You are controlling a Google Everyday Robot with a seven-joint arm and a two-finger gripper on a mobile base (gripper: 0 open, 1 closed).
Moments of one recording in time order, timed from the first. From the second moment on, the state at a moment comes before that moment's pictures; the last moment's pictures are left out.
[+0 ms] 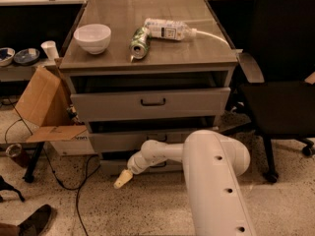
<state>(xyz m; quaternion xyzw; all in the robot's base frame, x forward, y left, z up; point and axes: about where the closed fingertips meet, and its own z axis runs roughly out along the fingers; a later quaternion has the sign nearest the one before) 0.637 0.157 0.269 -0.50 0.80 0.27 0.20</state>
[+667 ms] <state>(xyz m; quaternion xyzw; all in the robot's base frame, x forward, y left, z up) 0.652 0.165 0.247 -0.48 0.80 0.26 0.25</state>
